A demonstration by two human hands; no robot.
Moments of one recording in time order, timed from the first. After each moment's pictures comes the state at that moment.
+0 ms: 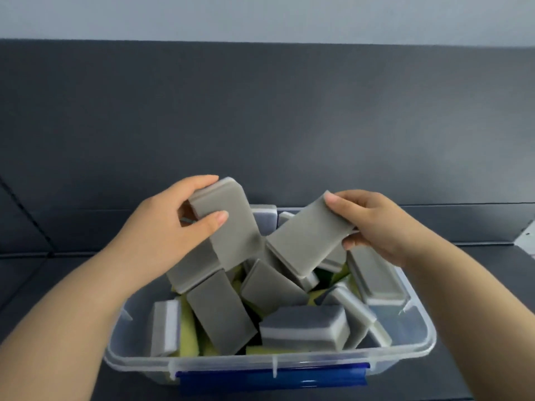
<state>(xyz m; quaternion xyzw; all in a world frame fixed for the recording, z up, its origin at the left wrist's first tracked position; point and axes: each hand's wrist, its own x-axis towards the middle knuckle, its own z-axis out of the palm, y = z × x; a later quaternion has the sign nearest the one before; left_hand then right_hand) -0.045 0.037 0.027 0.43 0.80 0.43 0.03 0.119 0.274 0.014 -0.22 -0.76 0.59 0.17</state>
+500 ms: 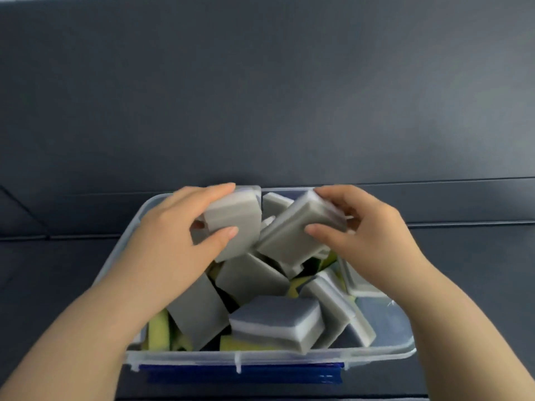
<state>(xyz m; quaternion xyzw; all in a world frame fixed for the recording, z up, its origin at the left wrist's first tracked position) 0.010 0.082 0.008 0.44 0.82 0.36 -0.04 0.148 0.278 -0.018 -0.20 -0.85 0.40 0.29</state>
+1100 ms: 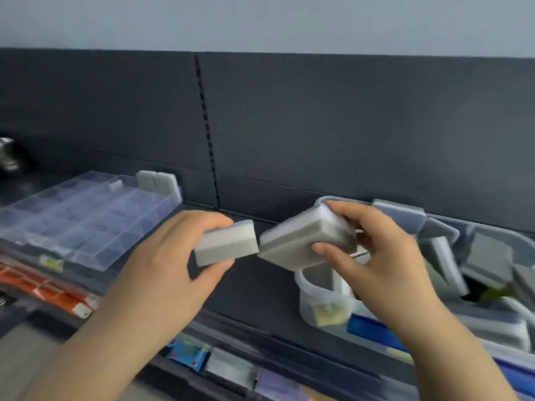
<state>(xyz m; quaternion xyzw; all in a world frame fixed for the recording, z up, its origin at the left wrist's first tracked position) 0.006 -0.214 0.025 0.34 0.87 0.30 -0.22 0.072 0.016 0.012 0.00 -0.86 0.40 0.32</state>
